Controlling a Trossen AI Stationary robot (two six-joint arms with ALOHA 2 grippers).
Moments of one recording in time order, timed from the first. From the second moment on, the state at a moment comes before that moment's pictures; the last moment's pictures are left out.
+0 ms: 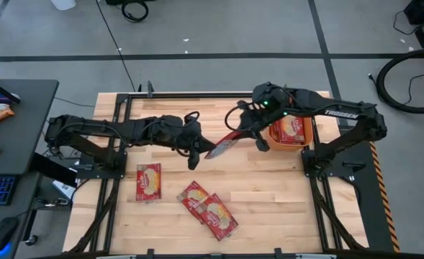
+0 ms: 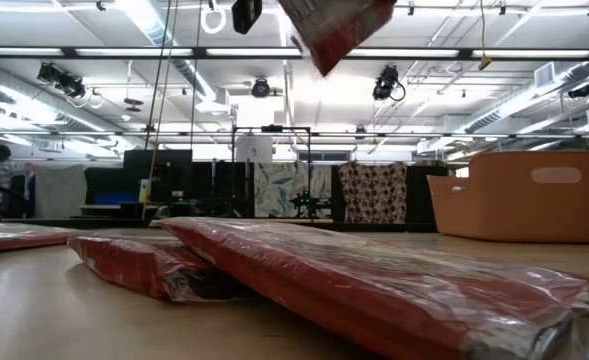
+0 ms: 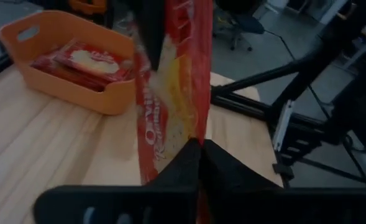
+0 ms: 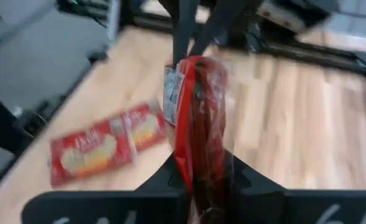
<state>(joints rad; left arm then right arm) -0.04 1.39 1.20 -0.16 -0.02 -0.36 -0.18 1.36 1.43 -0.73 -0.42 -0.32</state>
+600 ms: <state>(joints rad) -0.04 1.39 1.20 -0.37 -0.04 -0.35 -0.32 1.25 1.41 -1.44 0.30 -0.36</state>
